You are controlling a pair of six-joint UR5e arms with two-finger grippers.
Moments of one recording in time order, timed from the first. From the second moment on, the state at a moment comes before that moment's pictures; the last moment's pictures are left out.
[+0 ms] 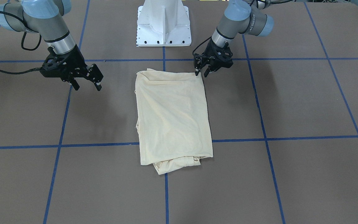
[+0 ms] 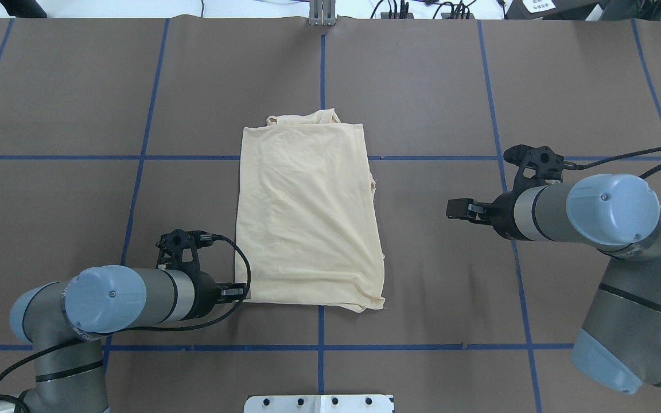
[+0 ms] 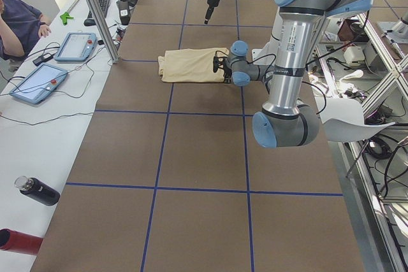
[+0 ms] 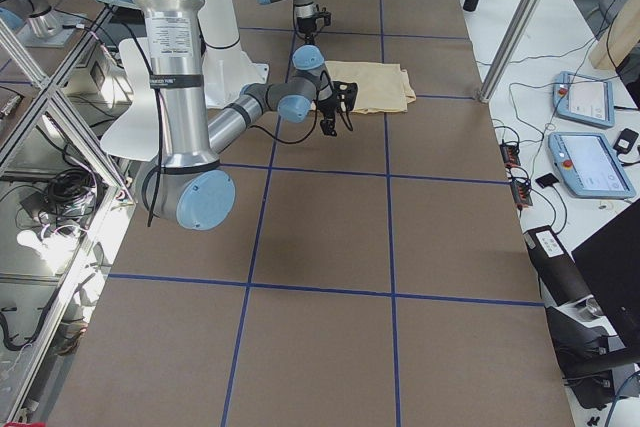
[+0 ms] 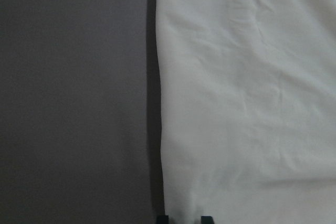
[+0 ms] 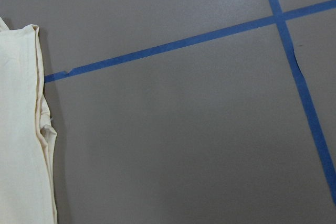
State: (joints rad) left arm -0.30 -1.81 -1.85 -2.16 -1.66 -1.45; right arm 0.56 -1.46 2.01 -1.16 1.73 1.43
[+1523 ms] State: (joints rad) left arm -0.28 -1.83 -1.85 -2.16 -1.65 -1.46; right arm 0.53 -1.44 2.01 -1.18 1.68 1.50
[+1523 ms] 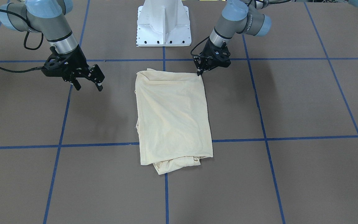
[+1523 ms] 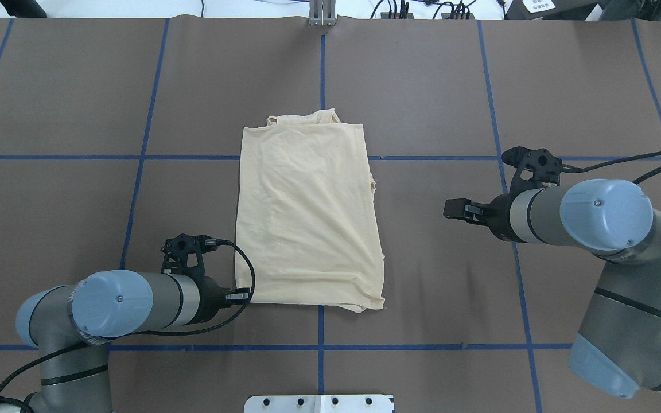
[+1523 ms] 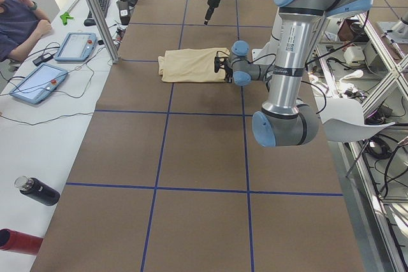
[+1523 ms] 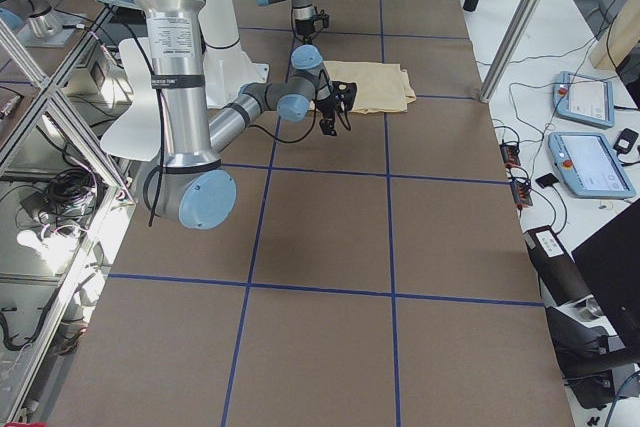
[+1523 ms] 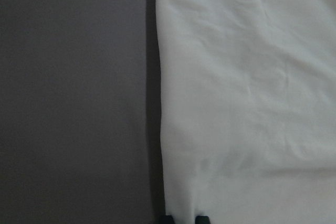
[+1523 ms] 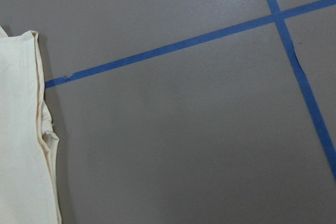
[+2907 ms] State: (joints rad) left arm -0.29 -1.82 -1.86 -2.16 -1.64 -1.46; right arm 0.18 -1.06 1.84 -1.51 1.46 2.24
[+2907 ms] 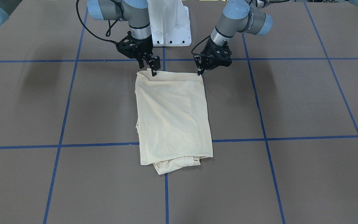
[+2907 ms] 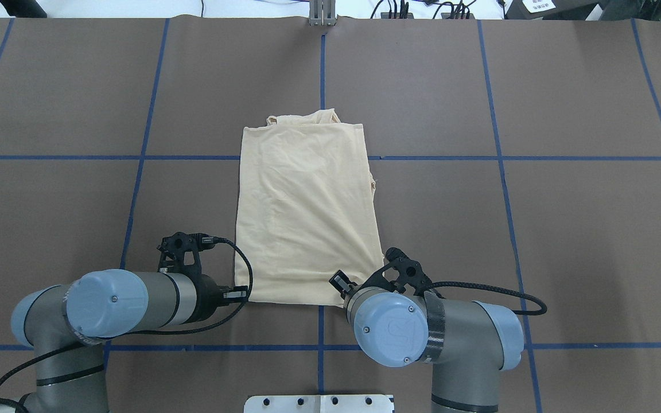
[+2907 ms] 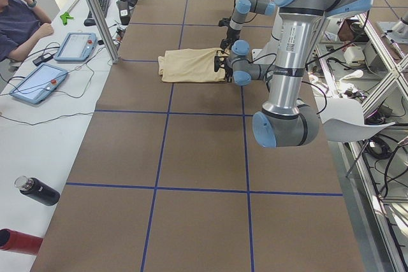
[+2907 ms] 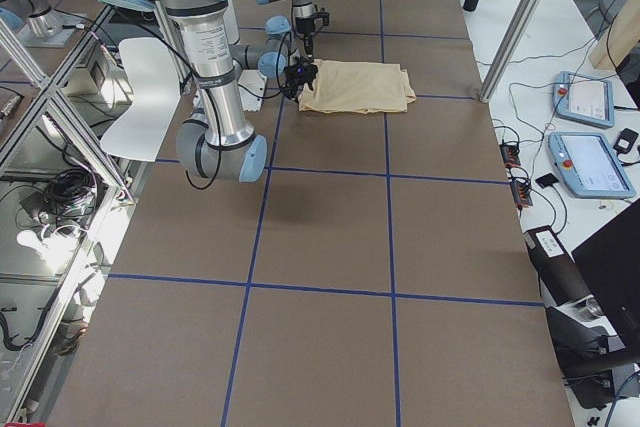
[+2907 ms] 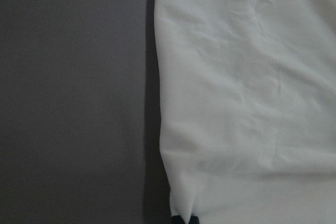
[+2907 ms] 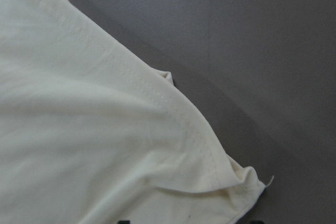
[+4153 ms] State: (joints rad) left arm -0.28 -1.81 -1.88 -2.16 -1.64 -1.46; right arm 0.17 -1.05 1.82 -1.50 1.42 2.34
